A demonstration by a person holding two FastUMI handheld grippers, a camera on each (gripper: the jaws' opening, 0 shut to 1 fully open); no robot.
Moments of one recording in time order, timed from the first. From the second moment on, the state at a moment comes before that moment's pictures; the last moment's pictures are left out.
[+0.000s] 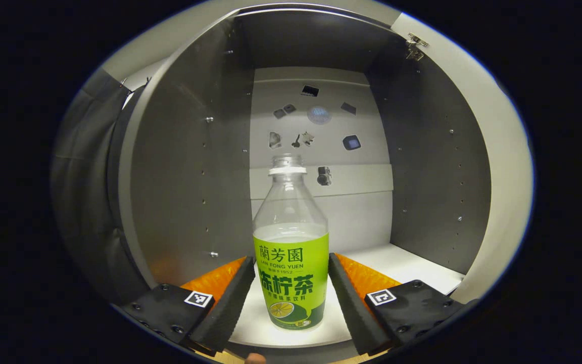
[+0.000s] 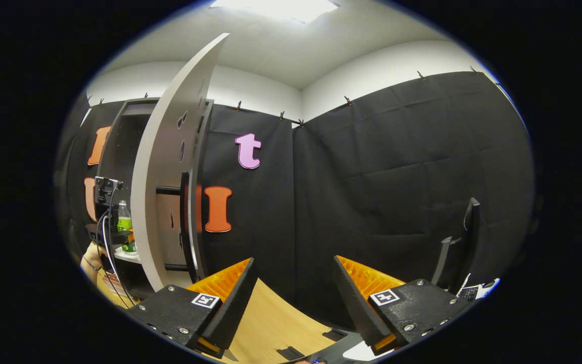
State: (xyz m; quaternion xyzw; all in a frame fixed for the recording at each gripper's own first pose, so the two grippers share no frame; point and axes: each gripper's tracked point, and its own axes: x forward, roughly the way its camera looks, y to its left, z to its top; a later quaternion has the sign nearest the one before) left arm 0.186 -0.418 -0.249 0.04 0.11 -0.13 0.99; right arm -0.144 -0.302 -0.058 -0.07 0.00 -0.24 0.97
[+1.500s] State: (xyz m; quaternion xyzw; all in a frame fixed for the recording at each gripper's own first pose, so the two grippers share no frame) left arm 0.017 -0.287 -0.192 0.03 0.07 -0.17 0.98; right arm -0.158 -0.194 -0.065 -0.06 0.00 -0.14 0.99
